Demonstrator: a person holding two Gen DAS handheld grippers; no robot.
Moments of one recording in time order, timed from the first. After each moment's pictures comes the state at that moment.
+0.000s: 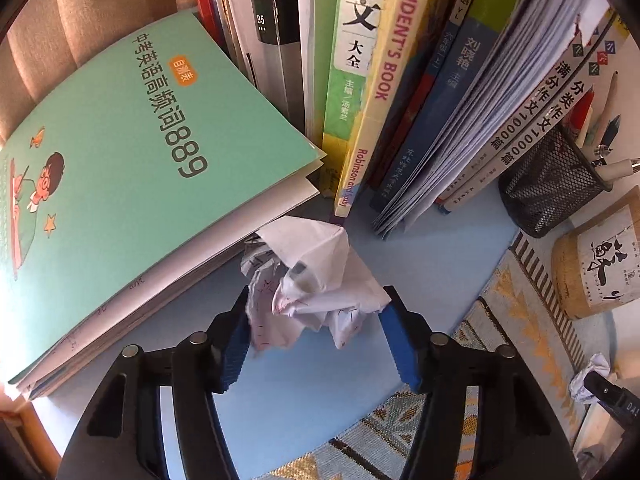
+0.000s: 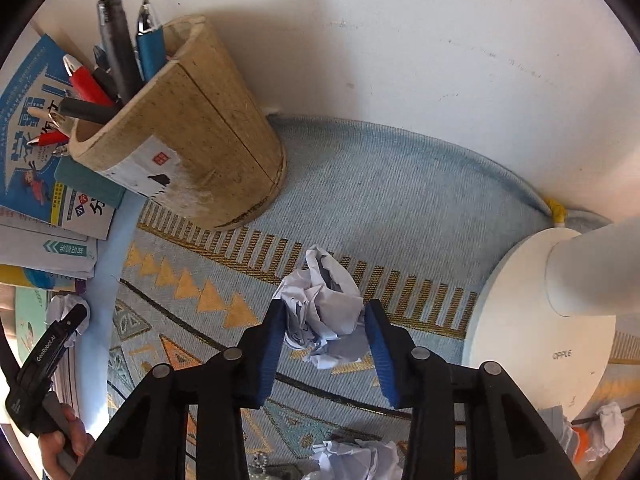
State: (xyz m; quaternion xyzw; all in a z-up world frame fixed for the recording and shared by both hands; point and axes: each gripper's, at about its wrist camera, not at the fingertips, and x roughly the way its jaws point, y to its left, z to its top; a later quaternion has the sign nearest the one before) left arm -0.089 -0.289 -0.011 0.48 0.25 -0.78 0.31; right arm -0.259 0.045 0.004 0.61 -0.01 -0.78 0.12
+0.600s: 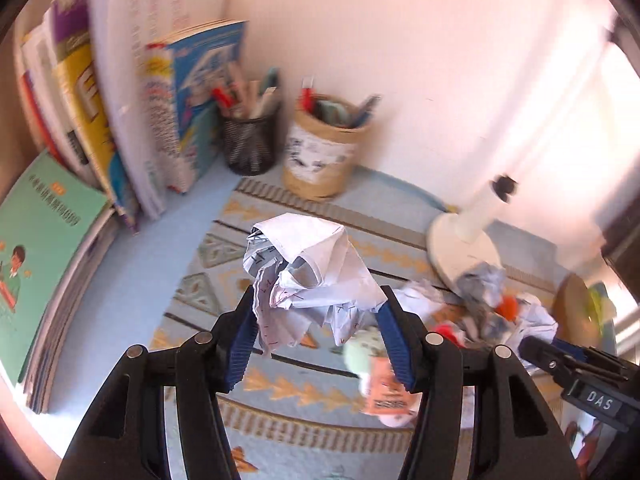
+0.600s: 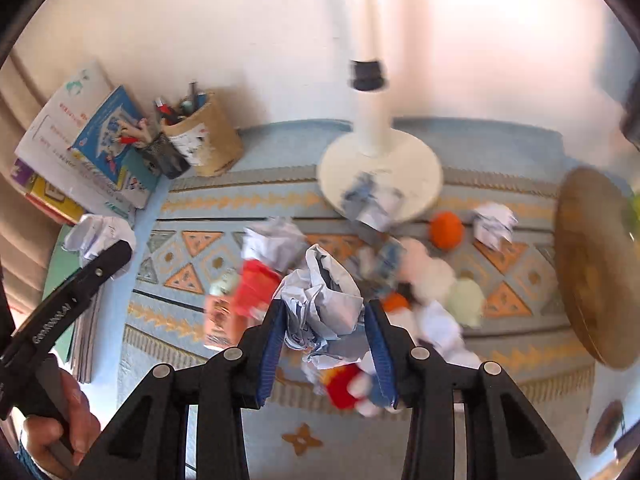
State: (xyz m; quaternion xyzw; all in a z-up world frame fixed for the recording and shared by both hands) left arm -0.050 -0.079 0.112 0.44 0.11 -0.89 -0.01; right arm -0.018 0.167 0.106 0.54 -0.09 -0.84 0.01
